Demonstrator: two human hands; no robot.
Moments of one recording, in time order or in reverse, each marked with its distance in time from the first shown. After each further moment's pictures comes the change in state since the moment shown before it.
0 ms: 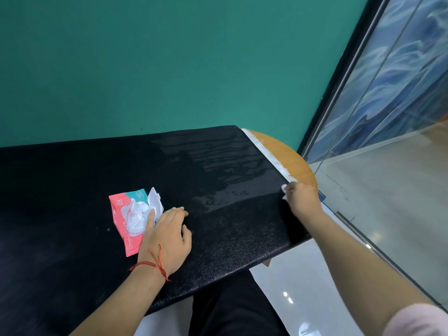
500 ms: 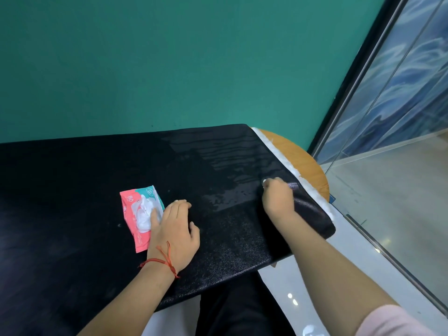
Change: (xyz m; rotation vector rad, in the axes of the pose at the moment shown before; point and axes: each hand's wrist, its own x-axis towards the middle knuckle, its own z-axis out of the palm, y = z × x) left_hand 0.001 0.000 -0.003 -0.021 0.079 -0.069; right_hand -0.004 -0.089 0.044 0.024 0.092 -0.058
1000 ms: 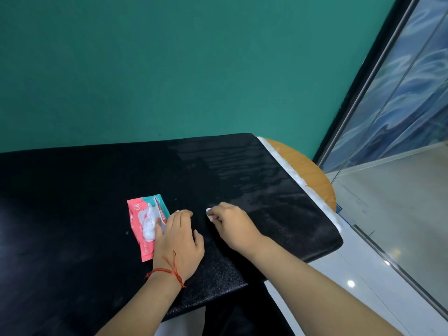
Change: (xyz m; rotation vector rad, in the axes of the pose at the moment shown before) left_hand 0.000 0.003 -0.002 0.060 0.011 -0.070; right_hand -0.073 -0.094 0.012 0.290 -0.249 -0.586
